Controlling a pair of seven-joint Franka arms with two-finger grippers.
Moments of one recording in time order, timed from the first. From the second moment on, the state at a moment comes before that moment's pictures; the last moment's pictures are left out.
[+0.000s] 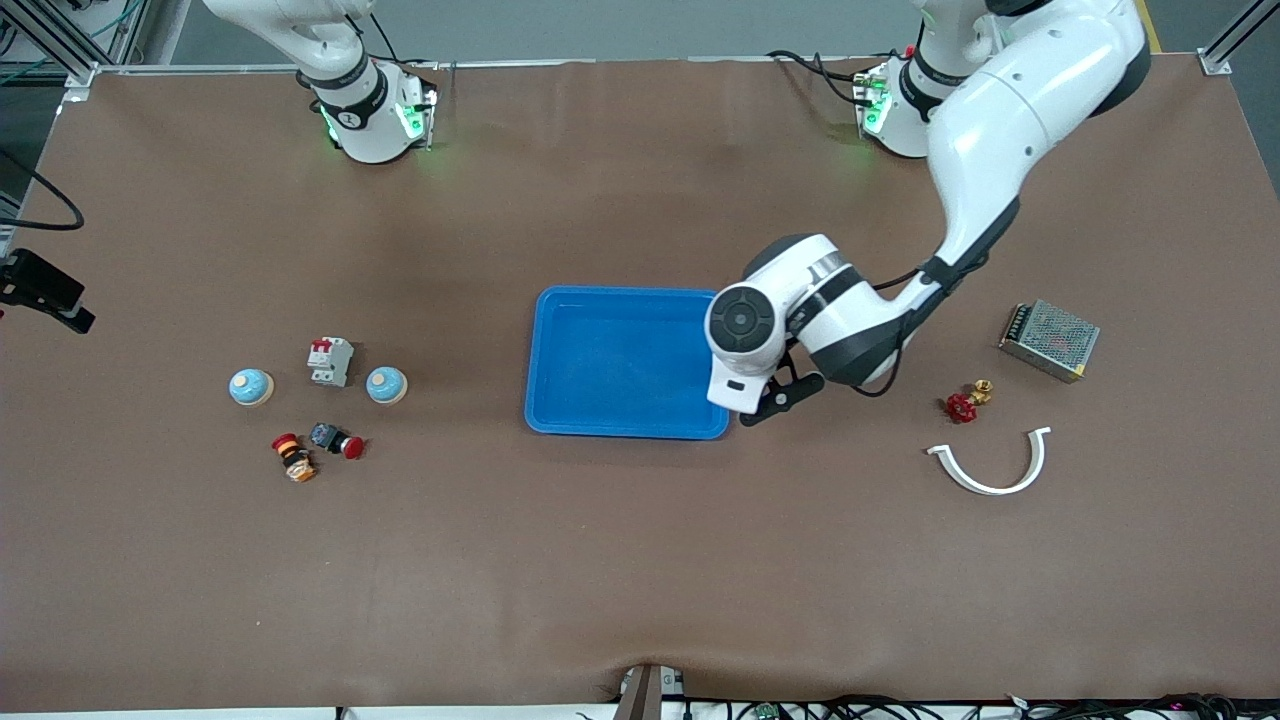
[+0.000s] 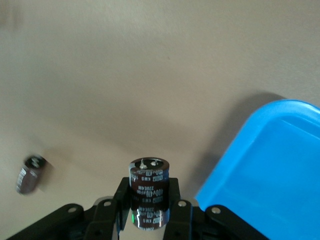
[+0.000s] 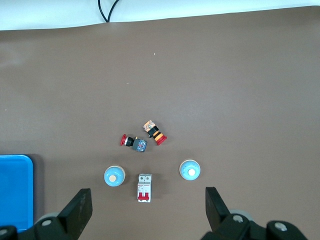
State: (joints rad) left arm 0.10 0.85 -0.91 -1.54 0.66 1.76 -1.33; right arm 0.02 0.03 -0.13 -1.55 0.02 1.75 -0.04
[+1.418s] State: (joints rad) left arm 0.73 0.84 -1.16 -2.02 0.88 2.03 -0.82; right arm 0.02 -0.01 -0.12 -1.62 0.02 1.78 -0.04
